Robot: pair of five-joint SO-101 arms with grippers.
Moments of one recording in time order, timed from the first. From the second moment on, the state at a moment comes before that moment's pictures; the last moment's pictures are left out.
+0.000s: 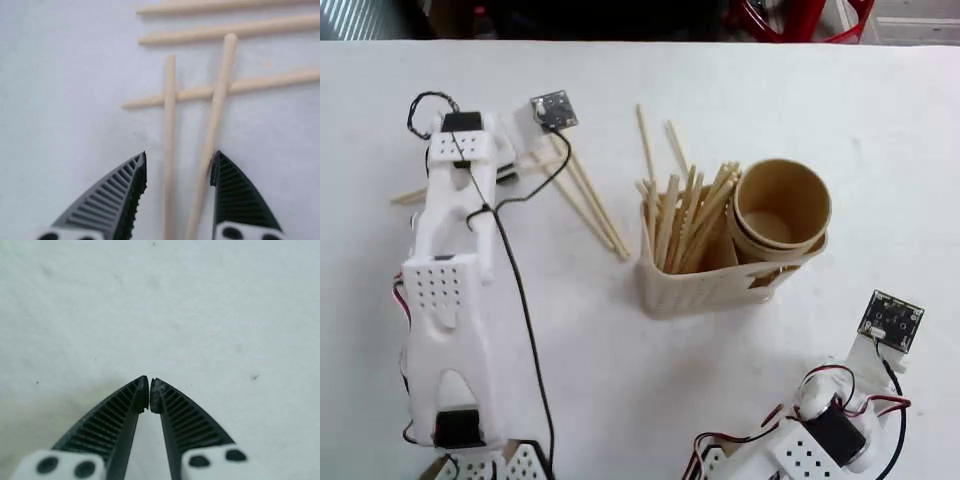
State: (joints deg) left arm -11.3 58.4 -47.3 64.8 -70.4; right arm 46.9 -102.8 96.4 68.0 24.0
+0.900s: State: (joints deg) left arm -10.4 77.9 -94.4 101.2 -67.8; right arm 46.9 -102.9 96.4 68.0 24.0
